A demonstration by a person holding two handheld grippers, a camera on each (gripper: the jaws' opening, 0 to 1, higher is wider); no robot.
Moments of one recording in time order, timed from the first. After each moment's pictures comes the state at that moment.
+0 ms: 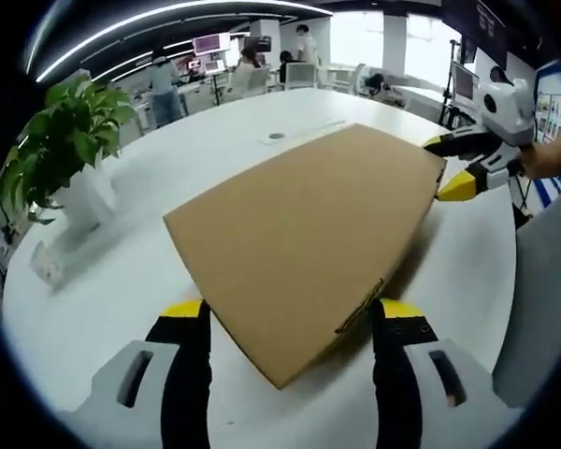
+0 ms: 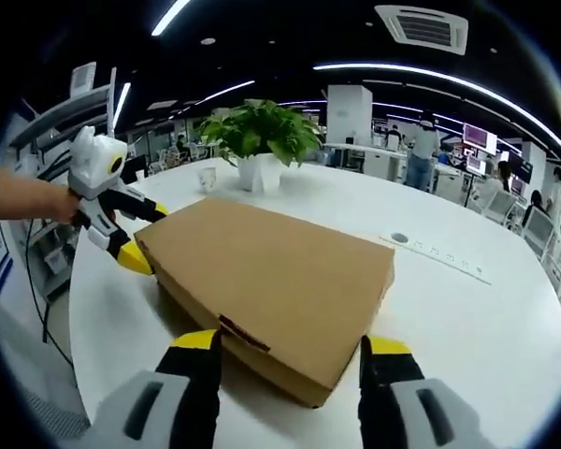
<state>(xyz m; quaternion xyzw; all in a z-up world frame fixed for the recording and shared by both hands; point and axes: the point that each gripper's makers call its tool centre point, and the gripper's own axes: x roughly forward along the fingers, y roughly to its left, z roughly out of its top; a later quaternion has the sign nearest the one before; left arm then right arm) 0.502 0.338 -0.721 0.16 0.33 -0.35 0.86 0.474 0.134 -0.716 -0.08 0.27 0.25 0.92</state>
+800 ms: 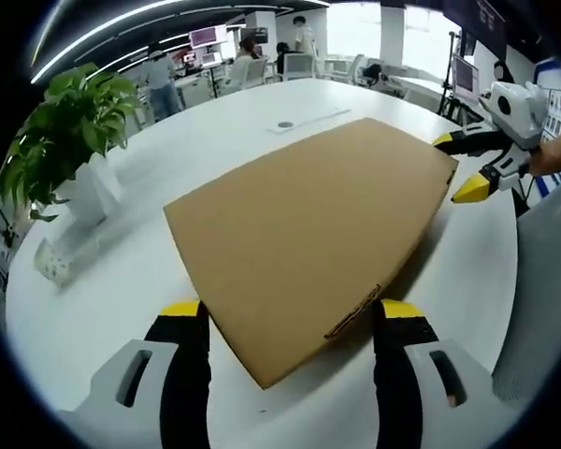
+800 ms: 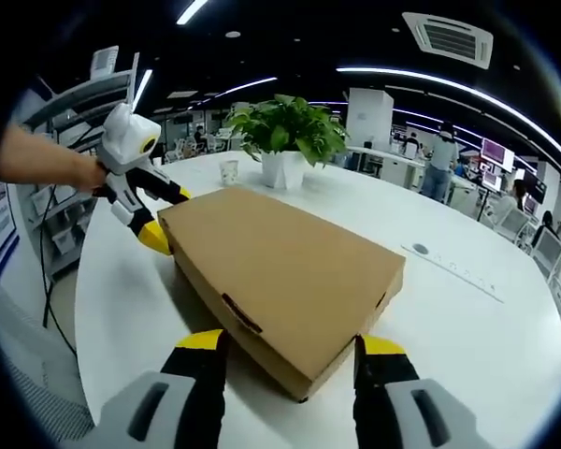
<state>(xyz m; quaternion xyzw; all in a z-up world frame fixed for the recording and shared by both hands) 0.511 0.366 -0.724 0.16 0.35 -0.35 0.85 0.468 0.158 -0.717 -0.10 0.27 0.28 0.91</state>
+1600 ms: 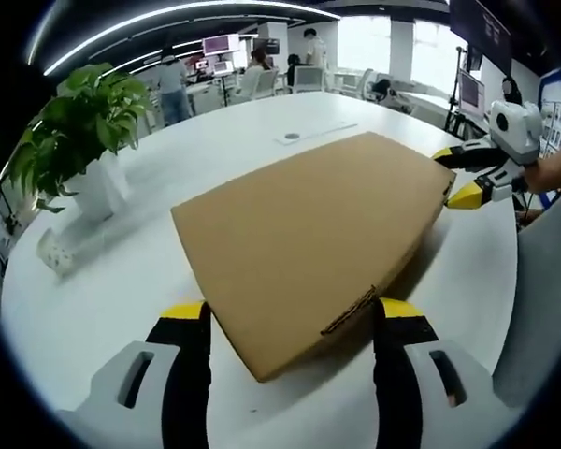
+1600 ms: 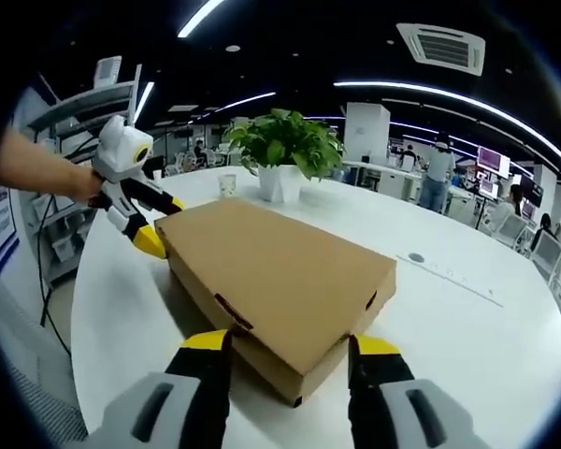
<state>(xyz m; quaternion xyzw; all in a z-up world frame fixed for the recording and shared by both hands) 0.506 0.369 -0.718 0.14 0.33 -0.33 0.87 0.472 0.152 -0.717 -0.09 0.23 0.29 0.93</state>
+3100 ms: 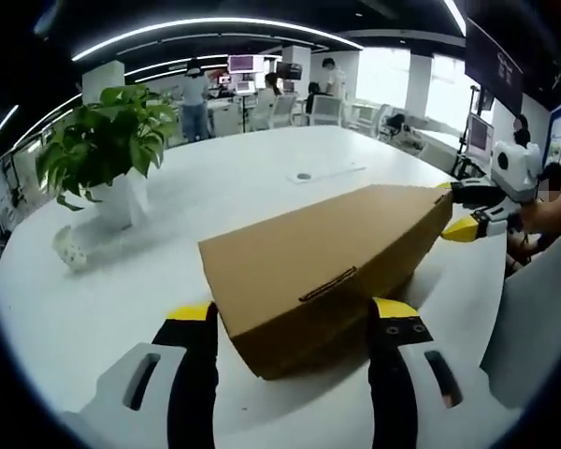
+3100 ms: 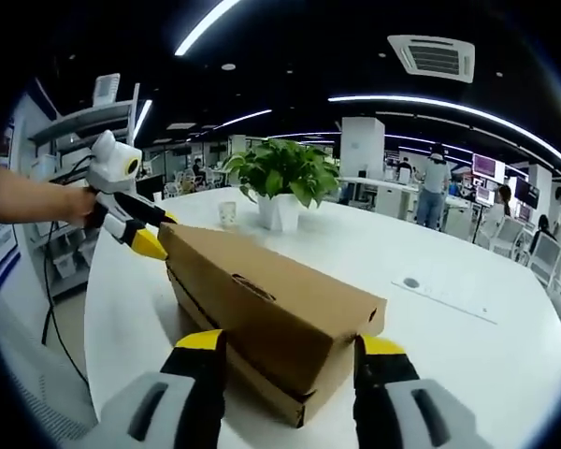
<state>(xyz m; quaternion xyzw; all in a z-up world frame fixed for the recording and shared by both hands) 0.506 0.371 -0.657 0.07 0.28 -0.31 0.90 0.474 0.157 -0.664 -0.07 0.19 0.29 0.94</state>
